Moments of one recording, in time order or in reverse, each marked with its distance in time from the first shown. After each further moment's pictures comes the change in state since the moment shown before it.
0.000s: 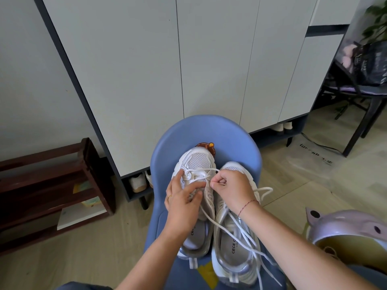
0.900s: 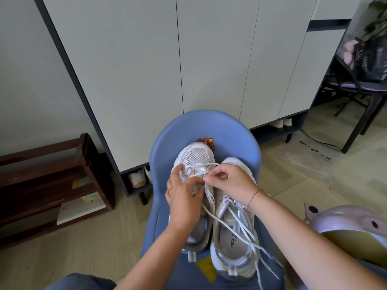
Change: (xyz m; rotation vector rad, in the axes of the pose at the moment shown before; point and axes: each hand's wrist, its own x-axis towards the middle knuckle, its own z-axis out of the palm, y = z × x) left_hand 0.011 -0.015 0.016 0.162 0.100 0.044; right_hand 0.002 0.002 -0.010 0.270 -0.199 0.051
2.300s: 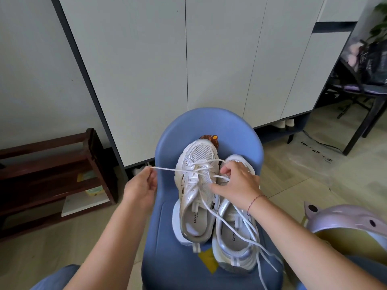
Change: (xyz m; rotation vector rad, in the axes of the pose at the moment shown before) left_hand 0.046 -0.047 -0.070 -1.207 0.288 -0.781; right_hand -0.017 -0.002 0.007 -0.537 0.190 0.065
